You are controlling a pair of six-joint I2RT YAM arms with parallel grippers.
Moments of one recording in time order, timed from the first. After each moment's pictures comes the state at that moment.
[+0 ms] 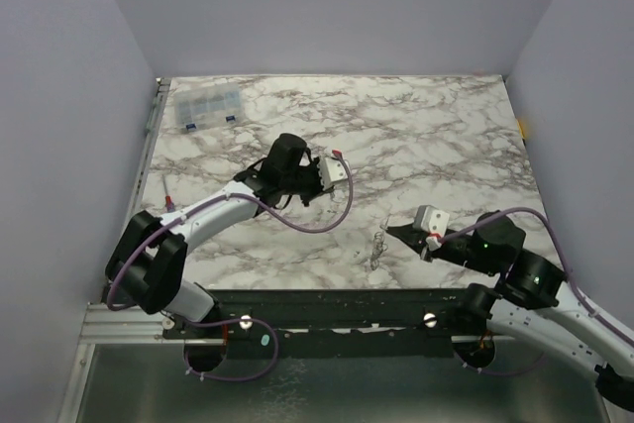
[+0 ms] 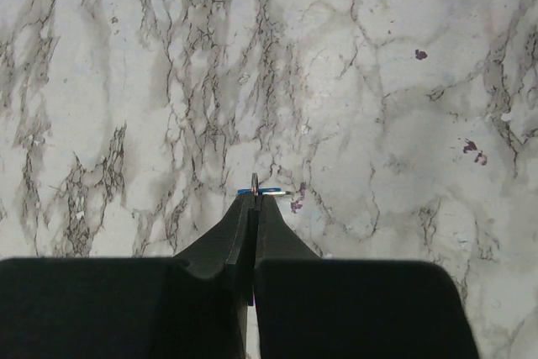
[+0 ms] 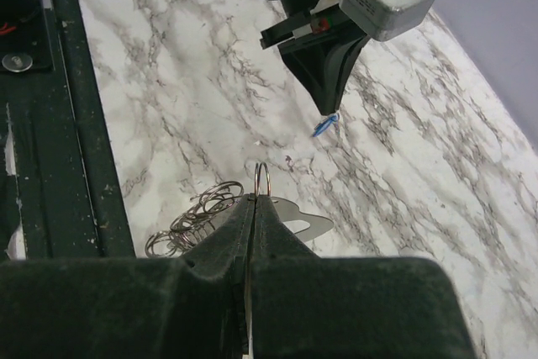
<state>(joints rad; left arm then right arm) -0.65 1.49 0.95 -0.10 0.48 0.58 0.92 0.43 0.63 -0.39 -0.20 -0.36</state>
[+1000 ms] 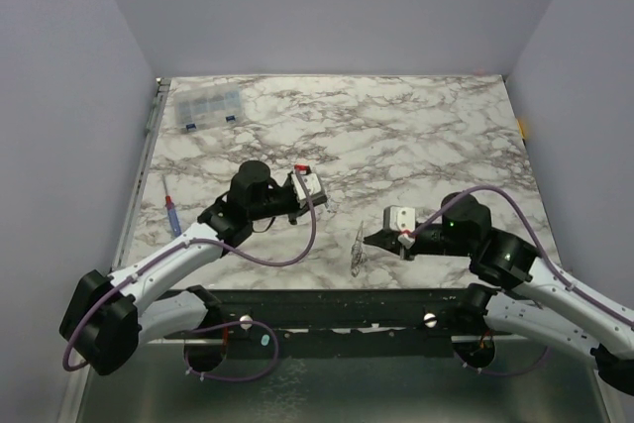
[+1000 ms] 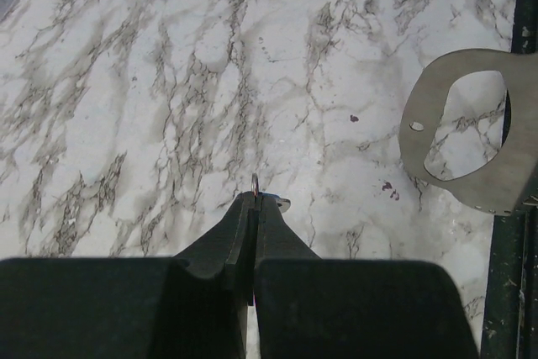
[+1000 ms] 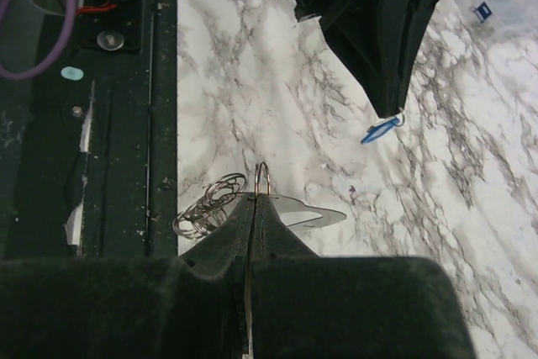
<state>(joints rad) -0.66 1.10 0.64 0.13 0.53 0.34 0.92 0.68 0.70 -0.34 -0.42 -0.42</state>
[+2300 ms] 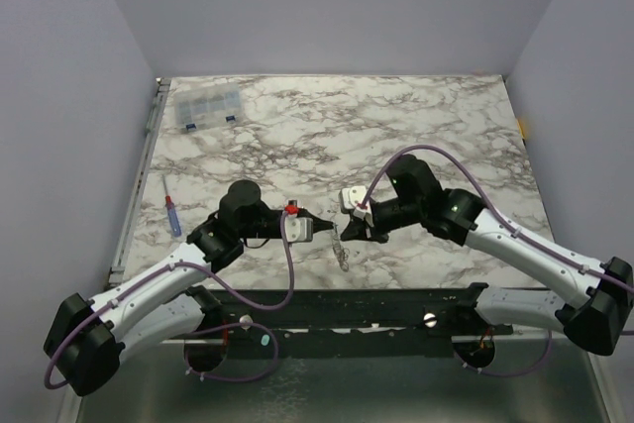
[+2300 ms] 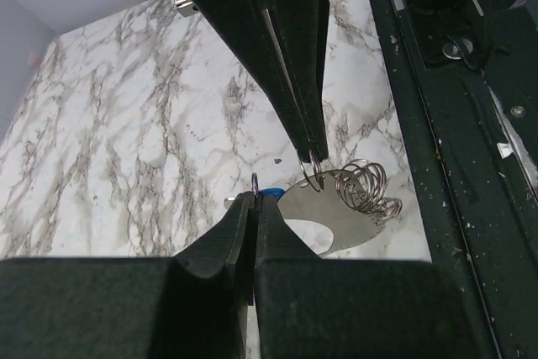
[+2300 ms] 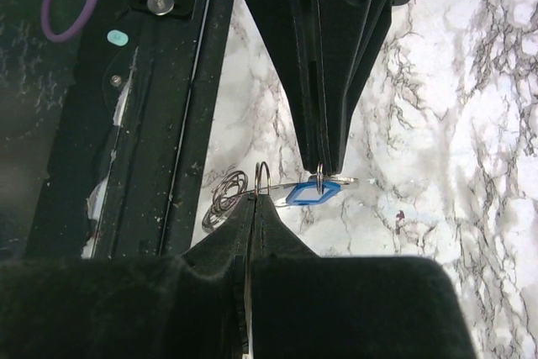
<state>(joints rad) -0.73 0.91 0.53 0.18 0.79 0.52 0.85 1.12 0.94 -0.46 -0.69 -0.57</state>
